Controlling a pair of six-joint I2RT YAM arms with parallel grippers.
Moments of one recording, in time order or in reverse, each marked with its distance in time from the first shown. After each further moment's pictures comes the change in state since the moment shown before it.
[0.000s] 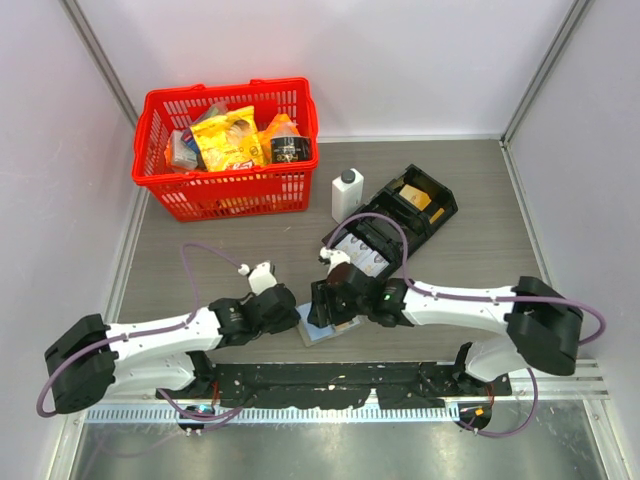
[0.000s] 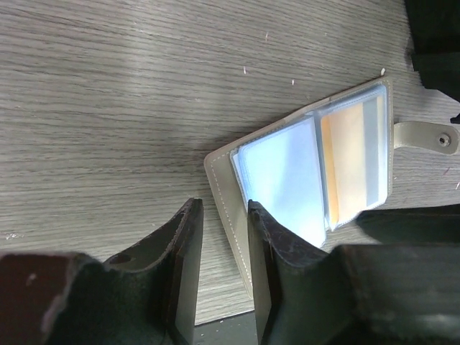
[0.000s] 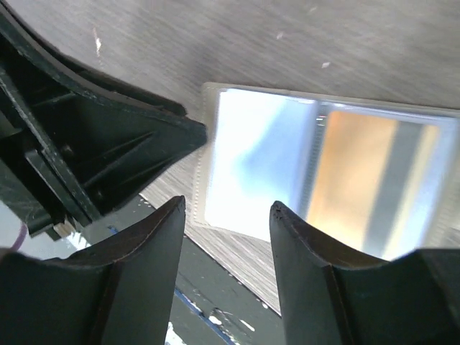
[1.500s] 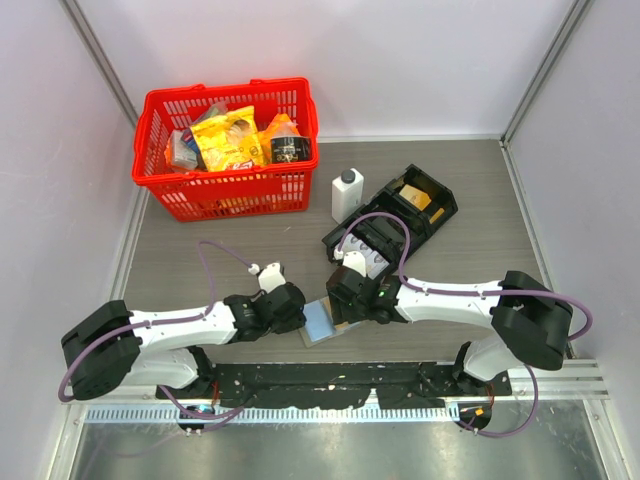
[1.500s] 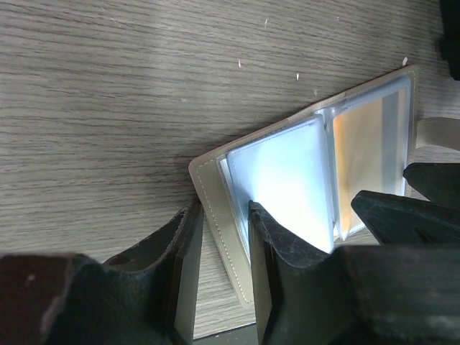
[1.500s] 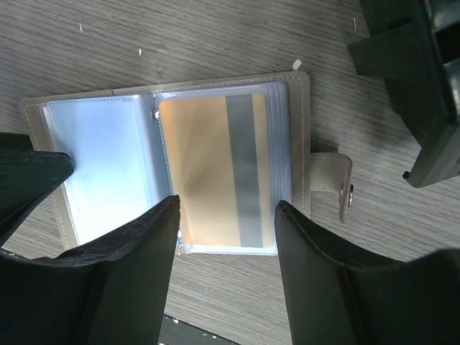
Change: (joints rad) left arm 0.000 0.134 0.033 0.048 0.039 0.010; right arm -0.020 0.037 0.014 -0.246 0.275 0.021
